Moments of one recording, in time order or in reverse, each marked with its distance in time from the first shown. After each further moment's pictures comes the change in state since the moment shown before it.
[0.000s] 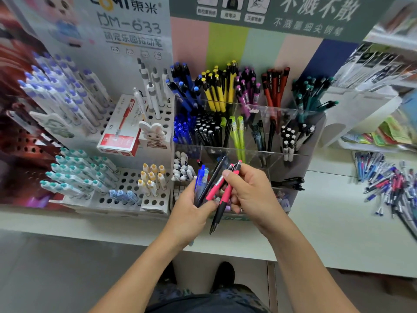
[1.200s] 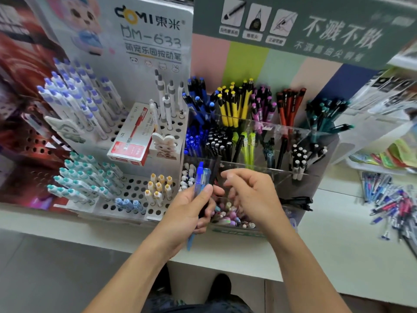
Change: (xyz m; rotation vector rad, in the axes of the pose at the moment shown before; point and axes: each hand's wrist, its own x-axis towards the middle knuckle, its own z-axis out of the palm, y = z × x) left_hand 0.016 0.017 -0.024 -0.336 -0.126 -0.090; right_hand 0.024 -0.016 0.004 -0.242 0.086 -0.107
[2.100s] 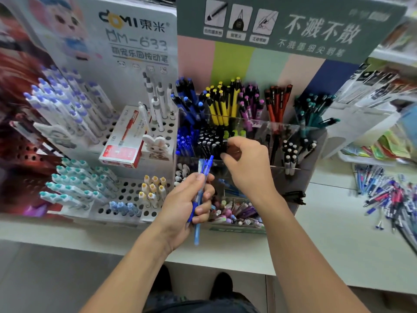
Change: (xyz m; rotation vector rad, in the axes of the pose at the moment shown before) left_hand 0.006 0.010 0.008 -0.277 -0.033 -0.037; right_hand 0.047 -0.012 -0.003 -0.471 0.205 -0.289
